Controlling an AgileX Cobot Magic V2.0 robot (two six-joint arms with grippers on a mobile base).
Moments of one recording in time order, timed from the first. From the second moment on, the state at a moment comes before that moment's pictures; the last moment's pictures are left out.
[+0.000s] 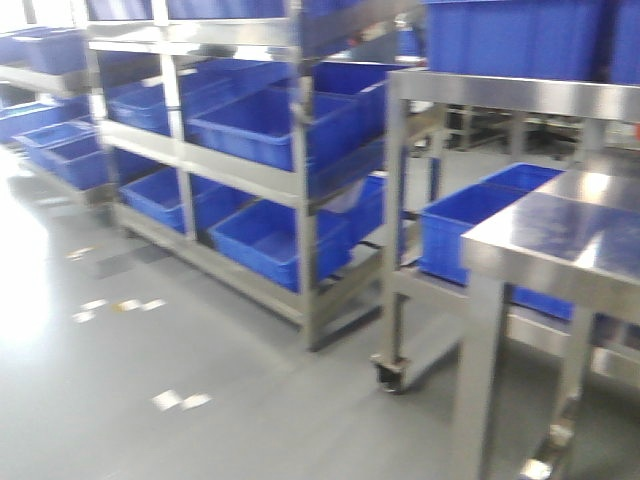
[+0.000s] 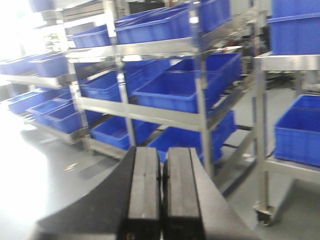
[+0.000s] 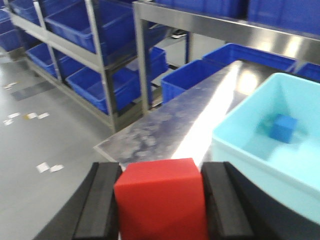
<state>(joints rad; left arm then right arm) -0.10 -0.01 0.01 -0.06 0.00 0.15 0.05 0.43 -0.41 -0.16 0.28 0.22</state>
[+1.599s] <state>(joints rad) -0.10 -0.01 0.01 -0.06 0.00 0.15 0.05 0.43 -0.41 -0.16 0.28 0.22</state>
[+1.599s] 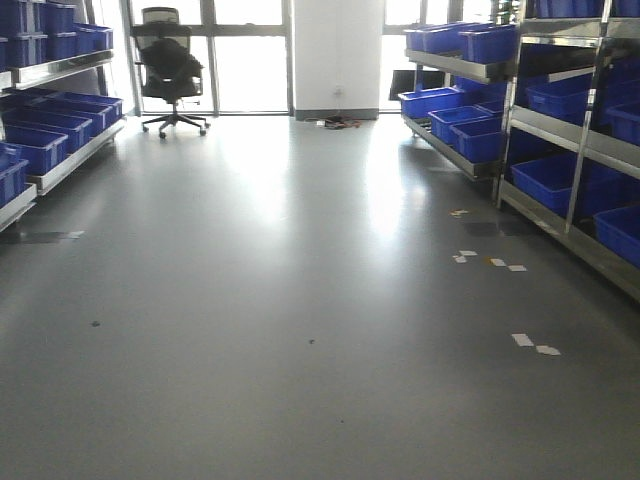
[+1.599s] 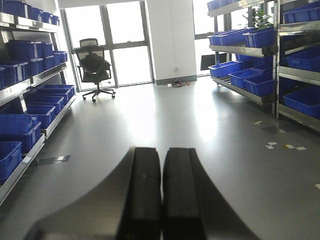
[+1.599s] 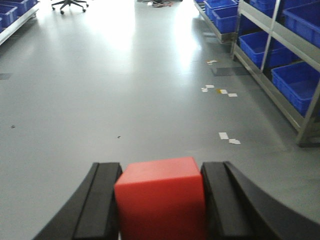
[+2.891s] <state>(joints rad) -0.10 -0.01 0.01 -0.06 0.00 0.15 0.05 0.43 -0.41 -0.16 0.30 0.22</state>
